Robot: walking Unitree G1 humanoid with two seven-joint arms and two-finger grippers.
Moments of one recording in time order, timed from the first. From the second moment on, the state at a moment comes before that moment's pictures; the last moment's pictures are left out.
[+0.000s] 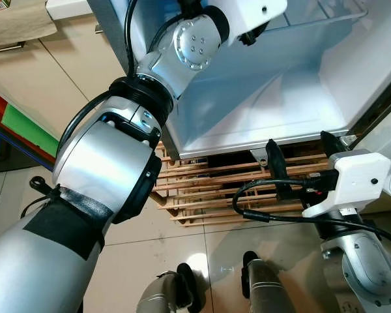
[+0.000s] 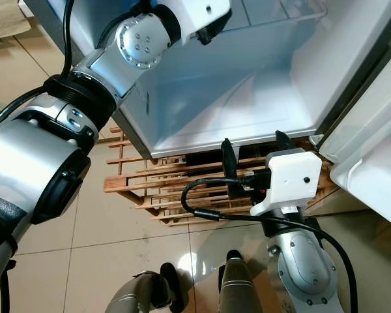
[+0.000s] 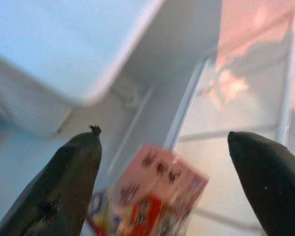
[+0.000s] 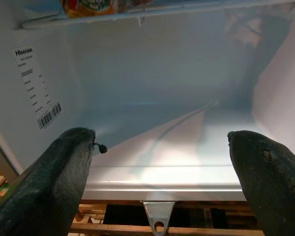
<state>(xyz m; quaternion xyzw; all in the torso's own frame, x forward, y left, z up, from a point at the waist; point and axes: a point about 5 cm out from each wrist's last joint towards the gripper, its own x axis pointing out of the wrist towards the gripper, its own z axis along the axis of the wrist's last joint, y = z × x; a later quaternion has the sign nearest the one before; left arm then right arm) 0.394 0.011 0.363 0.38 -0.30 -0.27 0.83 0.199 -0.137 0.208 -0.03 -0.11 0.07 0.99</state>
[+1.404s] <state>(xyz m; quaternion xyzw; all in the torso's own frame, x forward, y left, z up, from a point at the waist) 0.305 0.099 0.210 0.00 -0.12 -0.45 0.89 0.238 -0.169 0.171 -0.05 -0.11 0.05 0.99</state>
